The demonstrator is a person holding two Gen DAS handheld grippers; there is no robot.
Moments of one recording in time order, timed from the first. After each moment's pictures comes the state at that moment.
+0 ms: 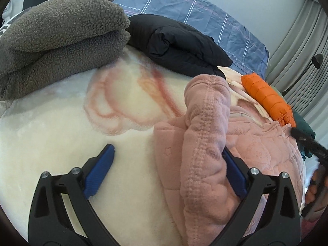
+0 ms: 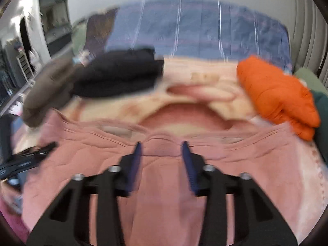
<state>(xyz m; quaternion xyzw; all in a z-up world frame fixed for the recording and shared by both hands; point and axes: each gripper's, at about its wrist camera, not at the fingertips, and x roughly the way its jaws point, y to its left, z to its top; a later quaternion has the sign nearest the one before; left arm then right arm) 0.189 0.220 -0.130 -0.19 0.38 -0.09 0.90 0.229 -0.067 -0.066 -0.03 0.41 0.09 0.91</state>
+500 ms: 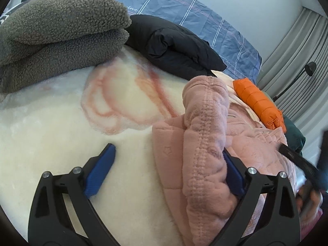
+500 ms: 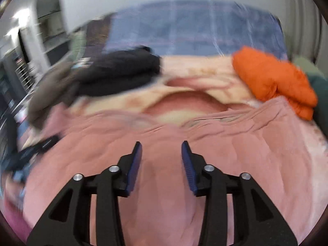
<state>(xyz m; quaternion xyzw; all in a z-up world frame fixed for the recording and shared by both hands) 0.186 0.230 -0.132 -0.22 0.37 -0.11 0.90 0.156 -0.069 -0.050 -0.01 0.35 0.12 0.93</state>
